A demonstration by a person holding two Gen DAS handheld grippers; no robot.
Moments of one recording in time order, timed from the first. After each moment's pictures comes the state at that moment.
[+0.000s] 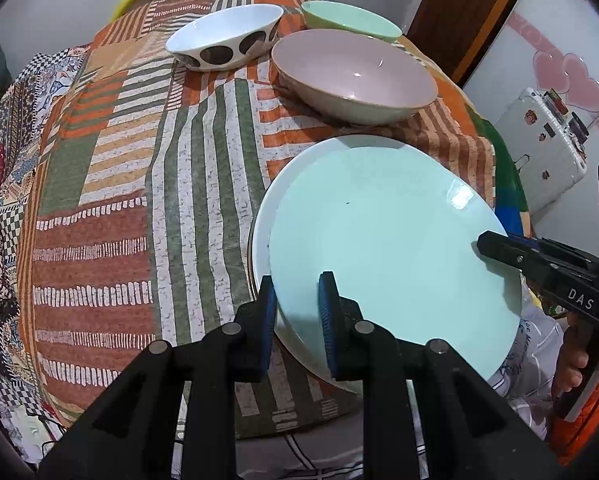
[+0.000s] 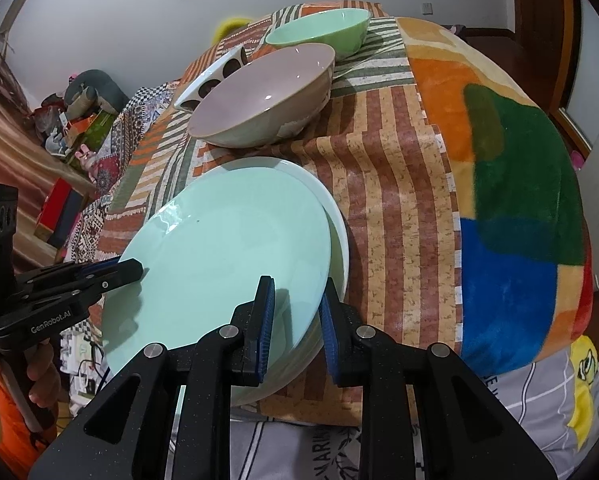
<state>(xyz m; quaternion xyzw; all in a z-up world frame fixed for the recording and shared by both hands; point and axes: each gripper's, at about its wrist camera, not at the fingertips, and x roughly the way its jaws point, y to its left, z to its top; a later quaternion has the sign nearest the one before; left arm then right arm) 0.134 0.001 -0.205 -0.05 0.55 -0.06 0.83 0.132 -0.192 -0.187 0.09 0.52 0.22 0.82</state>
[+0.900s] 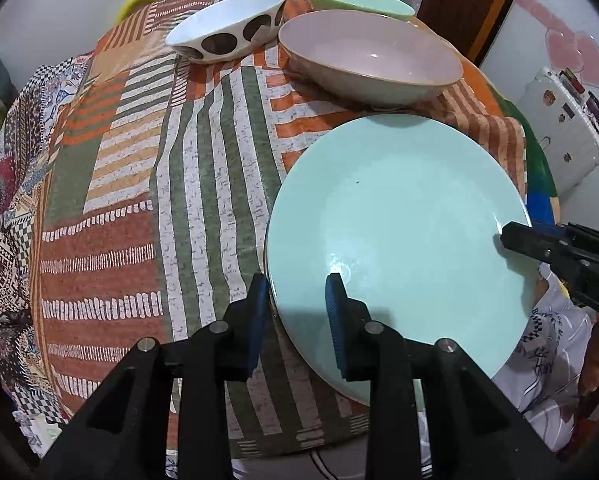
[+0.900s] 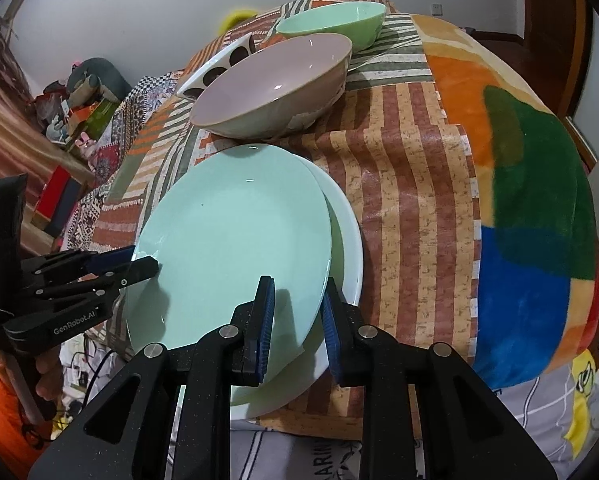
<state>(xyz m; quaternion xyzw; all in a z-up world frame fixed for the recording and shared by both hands) 0.145 -0.001 -0.224 -0.01 0.56 -0.04 0.83 0.137 -0.175 -0.190 0.07 0.52 0.23 0.82</state>
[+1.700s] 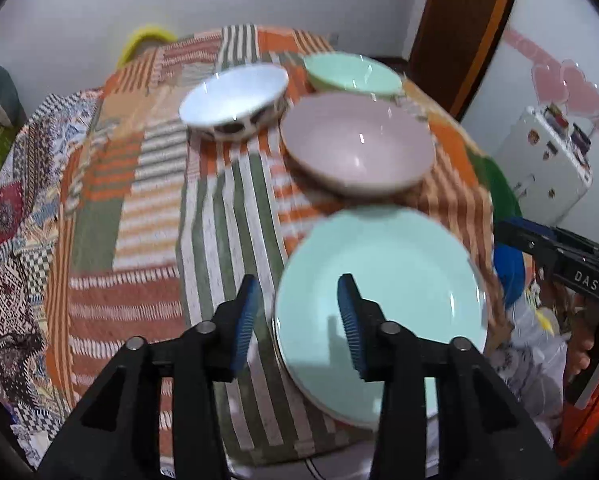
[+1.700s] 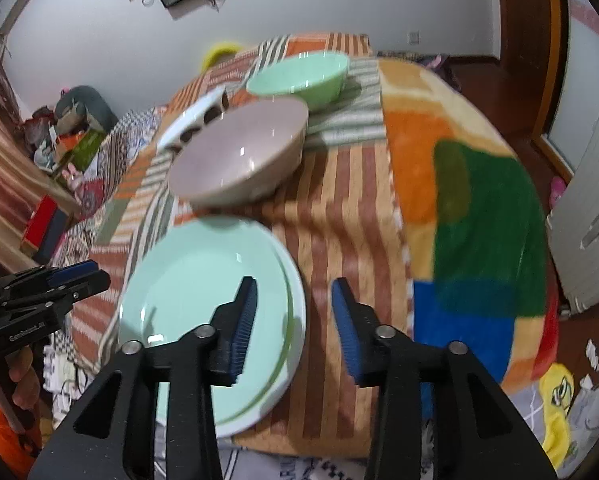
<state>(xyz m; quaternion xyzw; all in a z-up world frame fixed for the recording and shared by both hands) 0.153 0.005 -0.157 -0.02 0.49 -0.04 0.87 0.152 -0.201 -0.150 0.07 0.46 0.19 0.87</state>
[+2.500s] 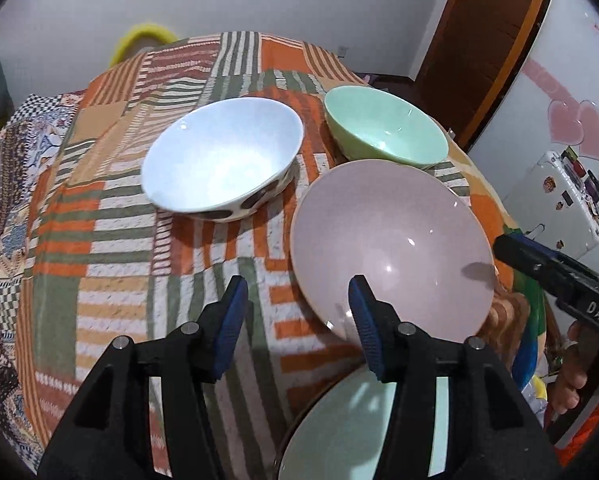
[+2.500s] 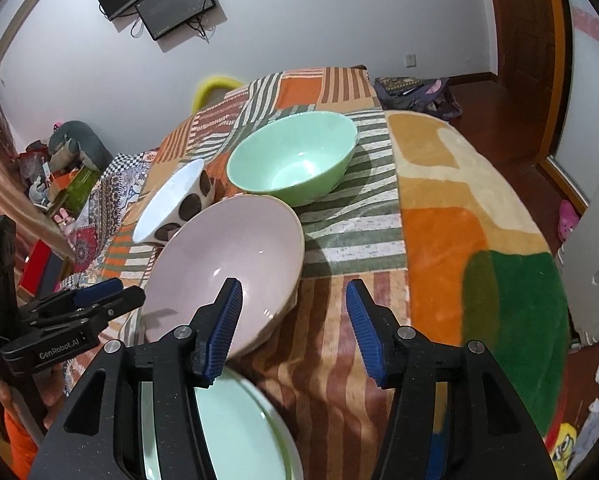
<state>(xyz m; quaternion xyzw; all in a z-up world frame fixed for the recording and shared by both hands) 0.282 0.022 -0.188 -0.06 0.48 -0.05 0.87 0.249 -0.181 -0.148 0.09 0.44 0.18 0.88</state>
